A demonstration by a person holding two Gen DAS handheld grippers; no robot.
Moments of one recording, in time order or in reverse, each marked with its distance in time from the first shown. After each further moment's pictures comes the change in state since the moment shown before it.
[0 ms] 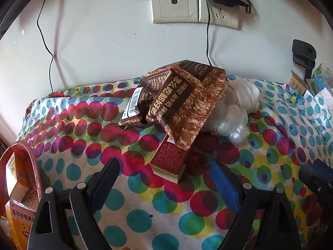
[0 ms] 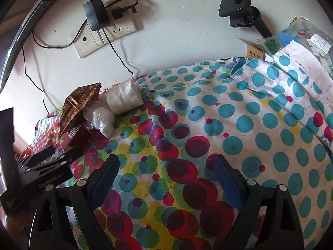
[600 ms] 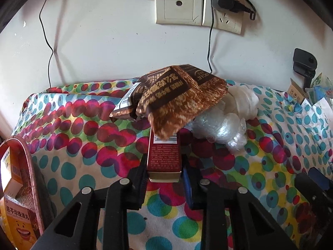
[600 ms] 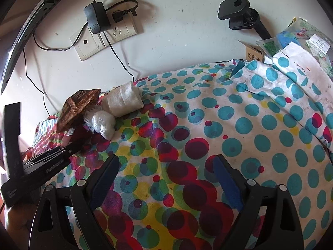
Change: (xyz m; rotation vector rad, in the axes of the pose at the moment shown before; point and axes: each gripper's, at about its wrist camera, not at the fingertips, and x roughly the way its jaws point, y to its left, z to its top) left arm -0.007 0.001 -0.001 -0.047 -0.017 -0.030; right arm -0.003 0.000 0.000 -0.005 -0.014 -0.005
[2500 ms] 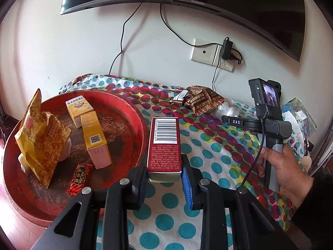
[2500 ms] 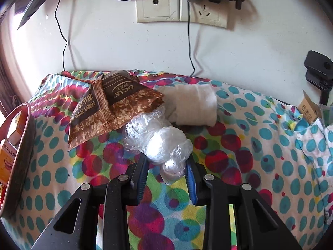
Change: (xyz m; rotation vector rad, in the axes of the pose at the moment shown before) left arm -0.184 0.086 -0.129 -0.155 -0.178 -0.042; right arm 0.061 0.098 0.016 -0.367 0.081 0.012
